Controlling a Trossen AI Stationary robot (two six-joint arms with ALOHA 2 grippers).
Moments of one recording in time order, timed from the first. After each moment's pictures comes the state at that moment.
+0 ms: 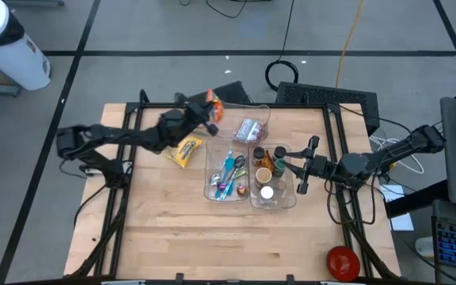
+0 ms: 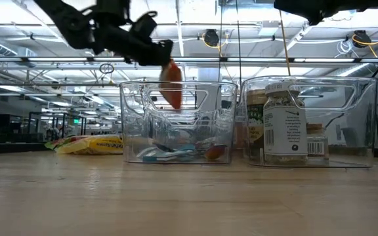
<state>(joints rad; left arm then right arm) 0.33 1.47 0.75 0.76 -0.47 0.26 0.36 0.73 0.42 0.42 0.63 -0.26</state>
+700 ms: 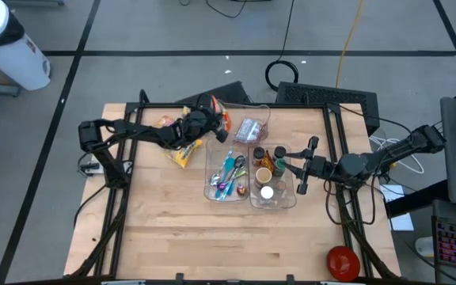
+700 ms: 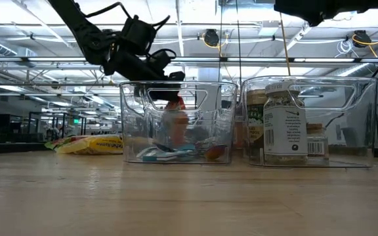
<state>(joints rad) 0.37 1.70 0.84 0.56 -0.41 -0.02 0.36 0.73 0.42 0.39 0.63 -0.25</state>
